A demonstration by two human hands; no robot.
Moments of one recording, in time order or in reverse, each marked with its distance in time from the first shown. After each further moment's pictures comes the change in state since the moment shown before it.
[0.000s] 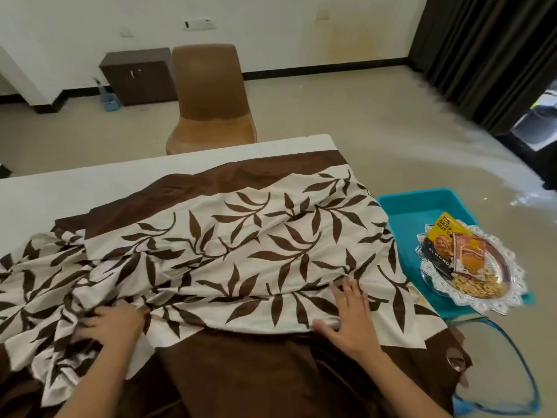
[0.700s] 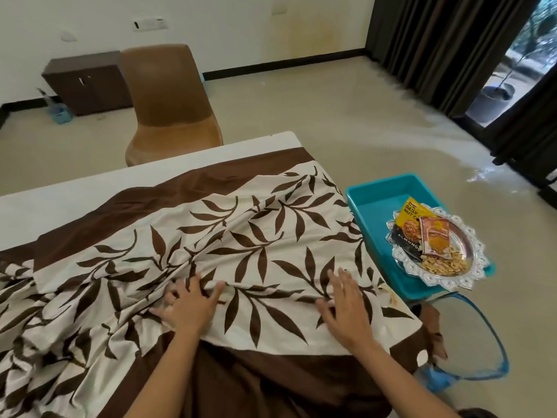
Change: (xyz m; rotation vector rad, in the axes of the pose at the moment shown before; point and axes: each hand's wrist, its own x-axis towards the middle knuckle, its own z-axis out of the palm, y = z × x) left_hand -0.090 0.149 0.036 -0.008 -0.022 0.491; right_hand 0.005 0.024 -0.011 0.156 0.126 0.092
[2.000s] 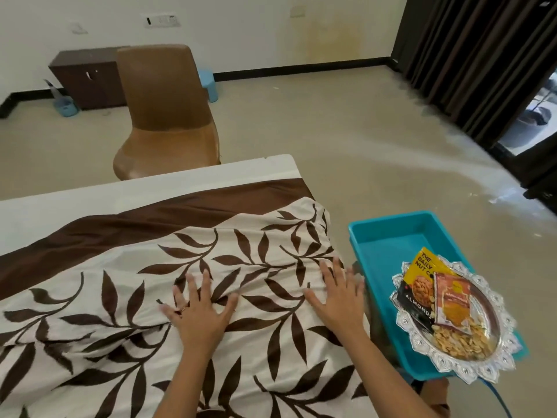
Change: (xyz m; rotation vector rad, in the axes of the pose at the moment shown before) left_hand 0.066 0.131 0.026 -0.037 0.162 0.120; right_hand 0.190 0.062 -0.013 -0.228 -0.056 0.104
